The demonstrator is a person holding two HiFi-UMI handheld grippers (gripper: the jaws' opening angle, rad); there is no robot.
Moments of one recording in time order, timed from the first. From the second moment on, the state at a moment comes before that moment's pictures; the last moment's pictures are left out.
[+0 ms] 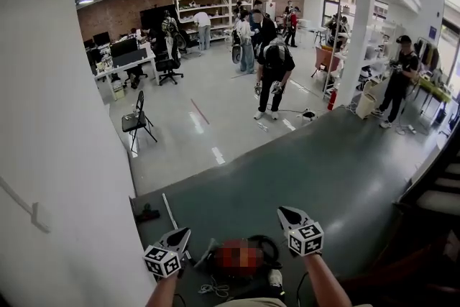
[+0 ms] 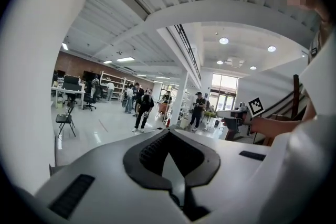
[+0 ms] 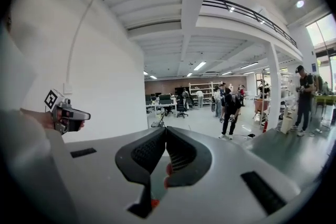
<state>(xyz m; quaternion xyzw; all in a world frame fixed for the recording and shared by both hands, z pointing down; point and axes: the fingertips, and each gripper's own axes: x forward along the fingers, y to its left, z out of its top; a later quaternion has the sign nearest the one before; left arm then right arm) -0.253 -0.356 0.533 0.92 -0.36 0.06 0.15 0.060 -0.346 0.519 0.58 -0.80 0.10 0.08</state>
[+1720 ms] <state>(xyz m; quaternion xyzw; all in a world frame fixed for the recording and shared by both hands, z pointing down) -0.176 -0.383 0.634 0.91 -0.33 0.11 0.21 -0.064 -0.395 0.639 0.52 -0.82 0.19 0.13</state>
